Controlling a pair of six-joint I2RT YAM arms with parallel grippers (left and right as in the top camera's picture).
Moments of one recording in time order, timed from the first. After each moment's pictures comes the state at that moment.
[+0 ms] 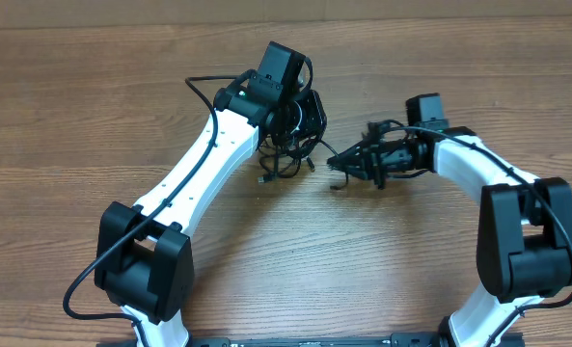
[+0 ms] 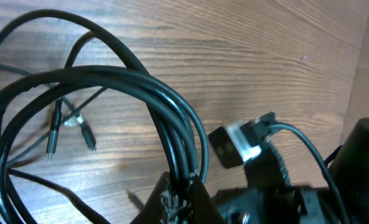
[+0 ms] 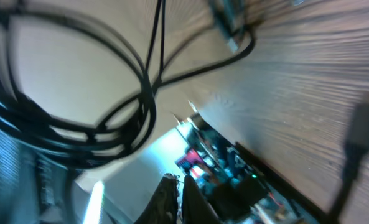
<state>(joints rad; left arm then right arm) -0.48 1.90 1.61 -0.70 0.35 -0.77 0.12 1.89 1.10 -0.45 -1.25 0.85</state>
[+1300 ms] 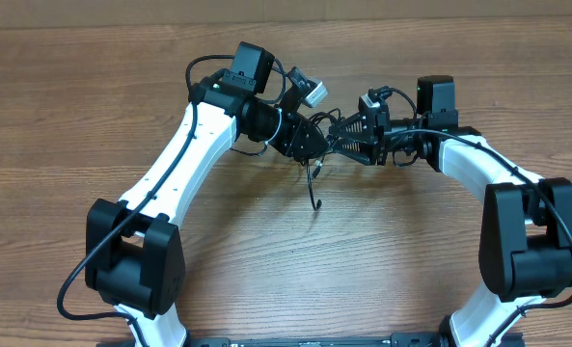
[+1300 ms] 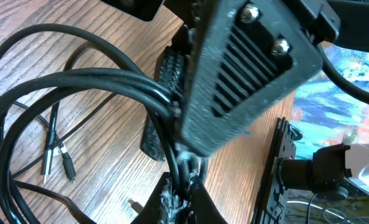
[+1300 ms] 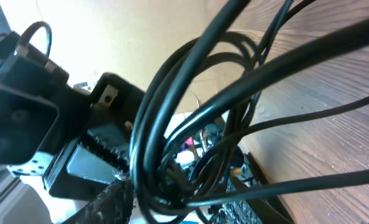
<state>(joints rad) -0.38 1.90 1.60 -0.87 0.86 0.17 0.09 1.89 1.10 -0.02 -1.44 0.91</state>
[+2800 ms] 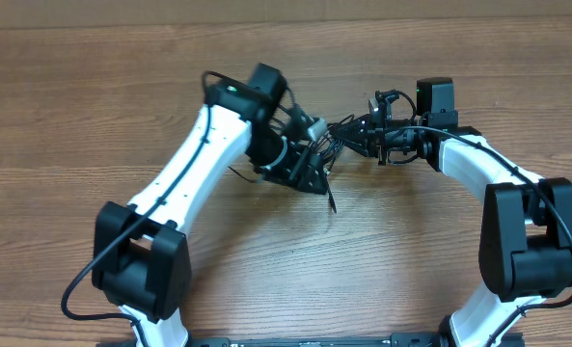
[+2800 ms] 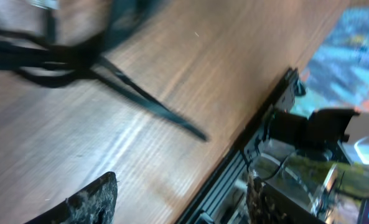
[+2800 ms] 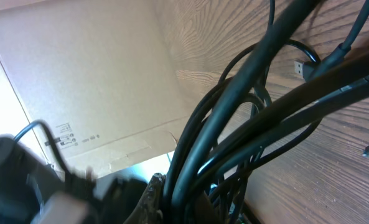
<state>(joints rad) -0.45 1.90 1.62 -1.24 0.70 0.08 0.09 1.89 1.10 -0.07 -1.22 0.96</state>
